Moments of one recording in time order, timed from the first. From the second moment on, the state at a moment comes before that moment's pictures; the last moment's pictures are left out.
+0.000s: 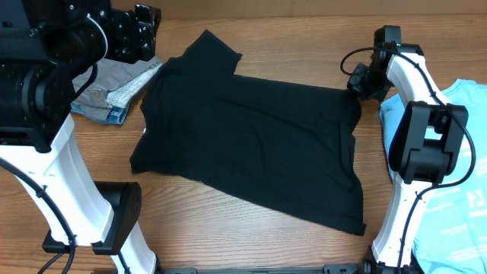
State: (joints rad) left arm -0.06 1.98 3.13 -1.69 0.23 0.03; right arm -0.11 2.36 1.89 -0.90 -0.08 0.43
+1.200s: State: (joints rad) left arm -0.06 1.65 2.74 -1.69 0.04 0.02; right arm -0.16 1.75 2.37 -1.49 -0.14 0.32
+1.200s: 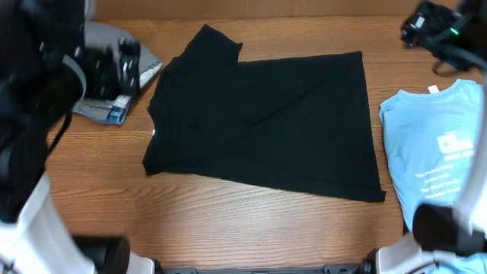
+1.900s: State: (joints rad) left arm -0.12 2.11 2.11 -1.32 0.17 0.15; right arm -0.16 1.73 1.79 -1.38 -0.20 0.35
